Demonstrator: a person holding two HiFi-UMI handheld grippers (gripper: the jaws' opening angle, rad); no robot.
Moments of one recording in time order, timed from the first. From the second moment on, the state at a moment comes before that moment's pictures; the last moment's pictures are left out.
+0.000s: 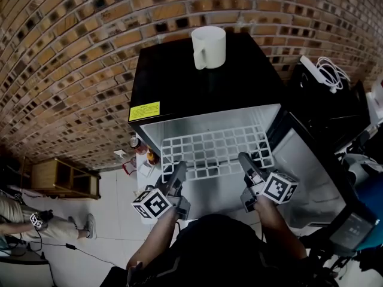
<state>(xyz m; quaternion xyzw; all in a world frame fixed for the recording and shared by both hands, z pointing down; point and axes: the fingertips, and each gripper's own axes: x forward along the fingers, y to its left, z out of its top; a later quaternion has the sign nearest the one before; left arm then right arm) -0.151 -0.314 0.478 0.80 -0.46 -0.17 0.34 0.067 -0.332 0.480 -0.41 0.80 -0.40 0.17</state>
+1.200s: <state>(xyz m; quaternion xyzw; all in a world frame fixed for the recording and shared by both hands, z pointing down) -0.165 -0.350 0.483 0.77 -0.53 -0.19 0.31 0.074 -0.378 0.487 -0.48 0.77 -0.38 0.19</state>
